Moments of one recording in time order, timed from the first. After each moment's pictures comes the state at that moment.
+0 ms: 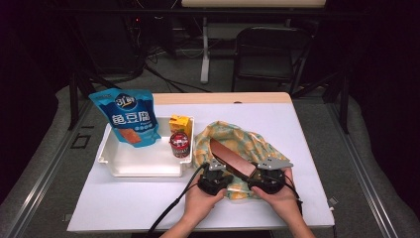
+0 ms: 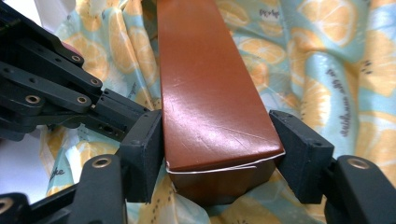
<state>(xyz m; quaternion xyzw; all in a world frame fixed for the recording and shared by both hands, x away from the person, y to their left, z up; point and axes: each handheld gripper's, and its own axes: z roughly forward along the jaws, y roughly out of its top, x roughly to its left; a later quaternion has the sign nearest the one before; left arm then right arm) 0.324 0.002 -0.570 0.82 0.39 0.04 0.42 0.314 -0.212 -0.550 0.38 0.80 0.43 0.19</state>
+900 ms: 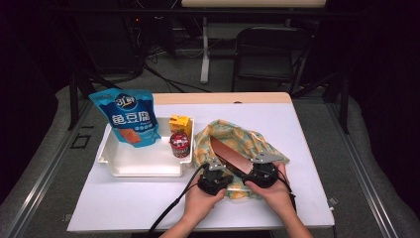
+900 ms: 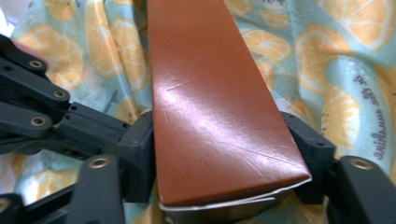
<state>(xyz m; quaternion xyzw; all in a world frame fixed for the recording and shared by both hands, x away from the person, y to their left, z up) 0.324 0.002 -0.570 0.82 0.39 0.04 0.42 0.335 -0.199 -0.557 0.39 0.80 0.41 0.18</state>
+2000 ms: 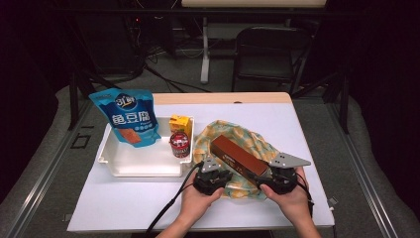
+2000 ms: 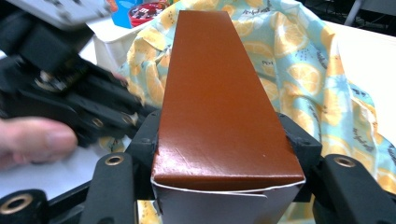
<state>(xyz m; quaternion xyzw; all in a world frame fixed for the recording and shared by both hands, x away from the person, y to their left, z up) 0.318 0.020 -0.555 0.80 0.35 0.07 0.48 0.288 -0.225 -0.493 0.37 0.78 0.47 0.18</state>
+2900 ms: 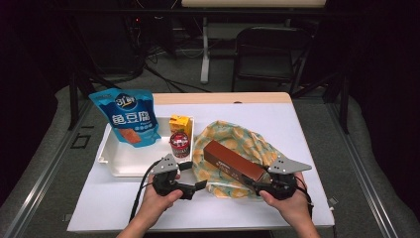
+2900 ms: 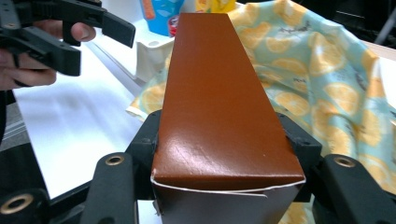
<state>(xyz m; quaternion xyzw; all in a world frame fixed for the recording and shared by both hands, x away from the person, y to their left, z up) 0.298 0.123 -0.506 0.79 0.29 0.06 0.54 0.275 -0.217 -0.485 0.32 0.79 0.49 0.16</state>
